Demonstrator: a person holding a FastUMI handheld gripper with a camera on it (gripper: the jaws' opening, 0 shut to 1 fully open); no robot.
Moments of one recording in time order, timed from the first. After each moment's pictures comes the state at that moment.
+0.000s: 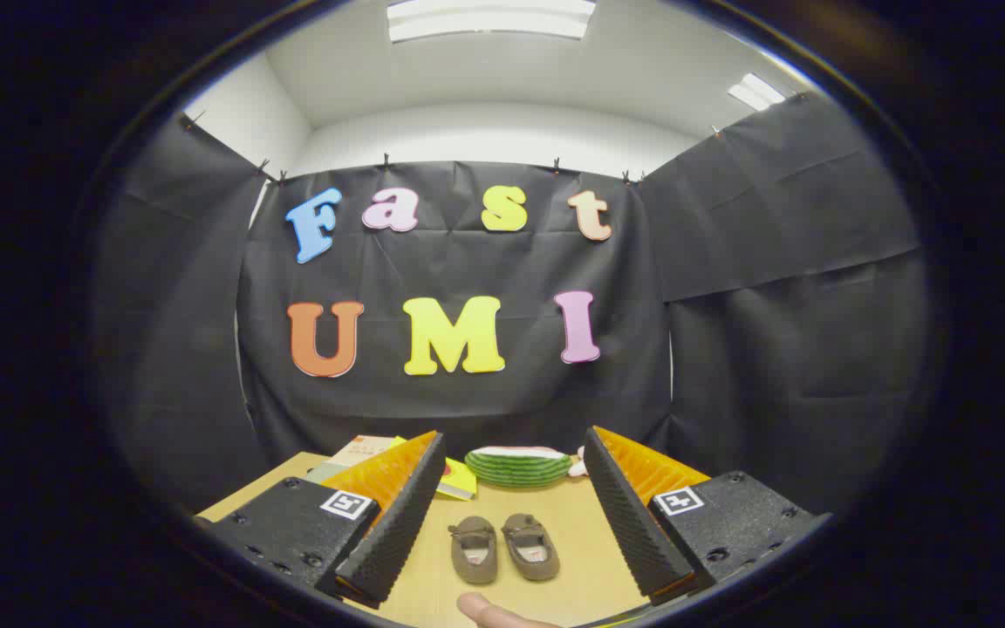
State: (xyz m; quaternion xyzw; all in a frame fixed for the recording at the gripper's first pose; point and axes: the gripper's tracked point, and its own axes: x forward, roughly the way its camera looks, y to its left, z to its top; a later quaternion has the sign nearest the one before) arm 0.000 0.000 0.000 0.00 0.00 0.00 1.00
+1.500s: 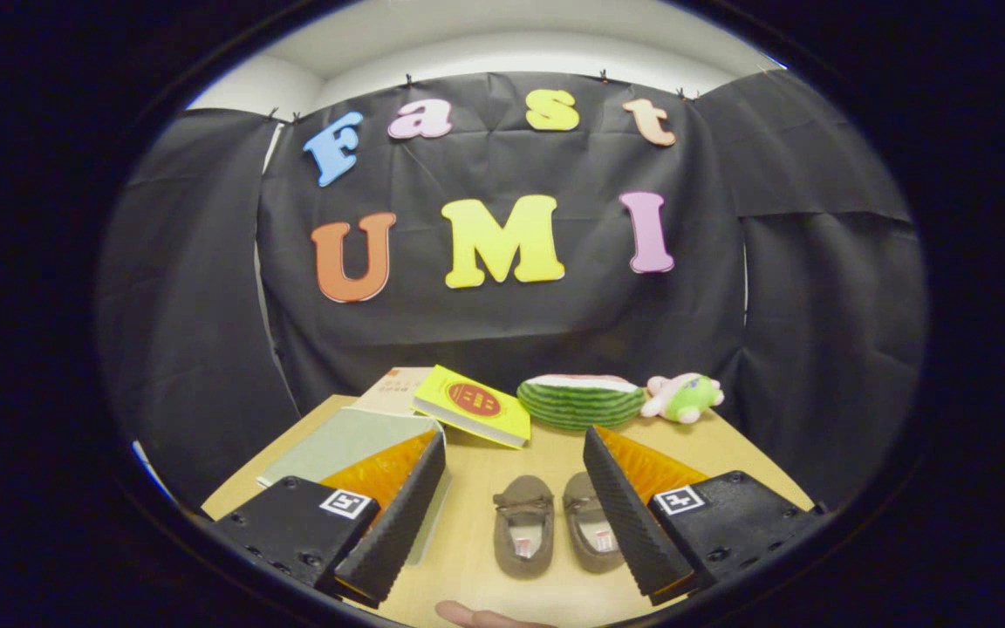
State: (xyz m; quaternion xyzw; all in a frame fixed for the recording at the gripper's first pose) arm 0.130 0.069 -0.123 0.01 0.15 0.10 0.98
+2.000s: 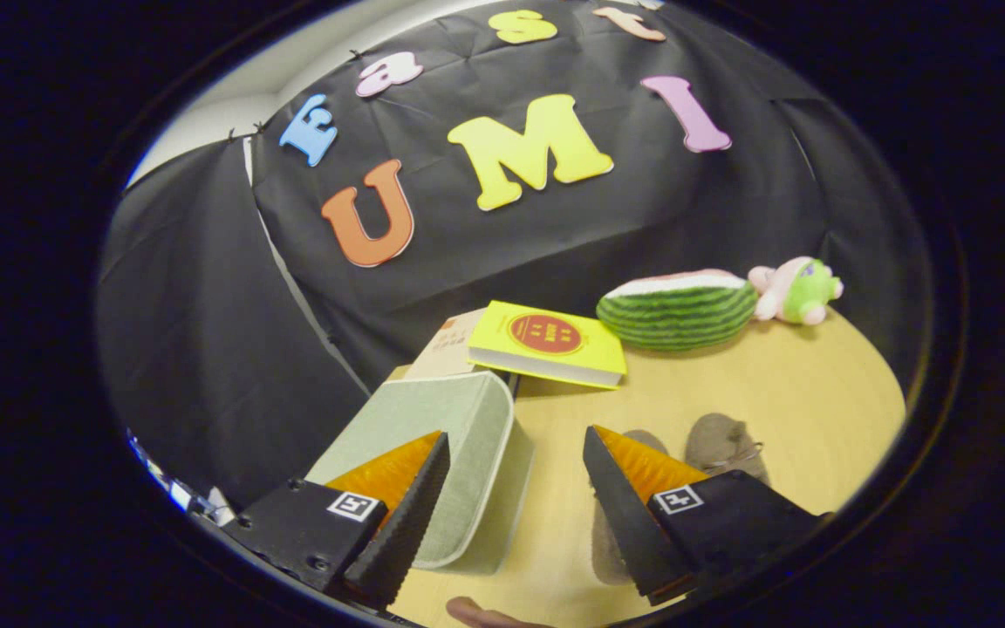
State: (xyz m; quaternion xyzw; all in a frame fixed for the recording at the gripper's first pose) arm 0.197 0.144 -0.221 0.15 0.29 0.21 0.92
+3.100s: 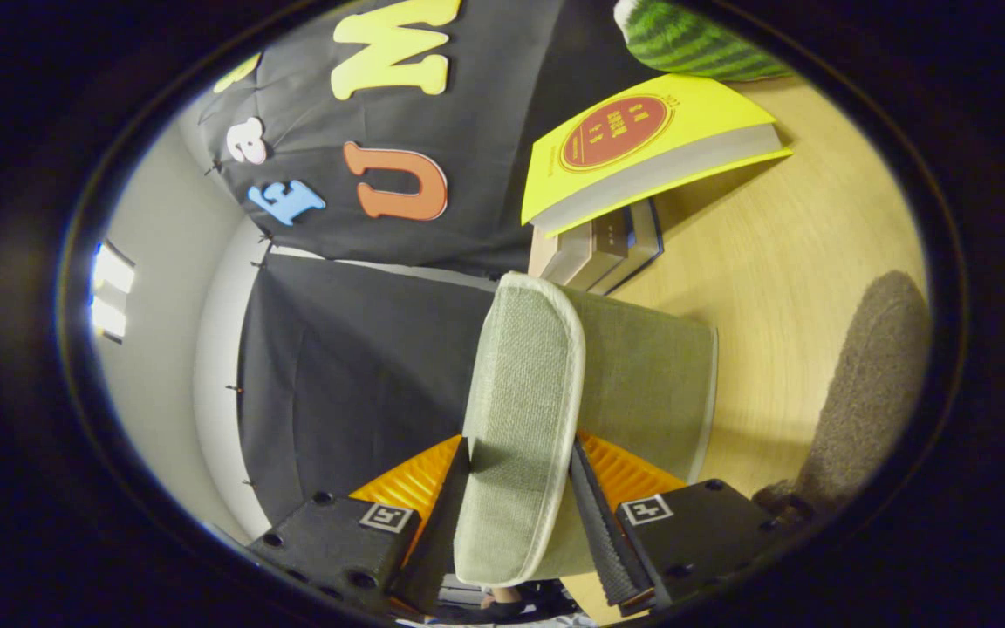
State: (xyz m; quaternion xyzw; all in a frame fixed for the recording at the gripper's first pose) arm 0.225 0.214 -0.285 0.44 0.48 0.45 0.61
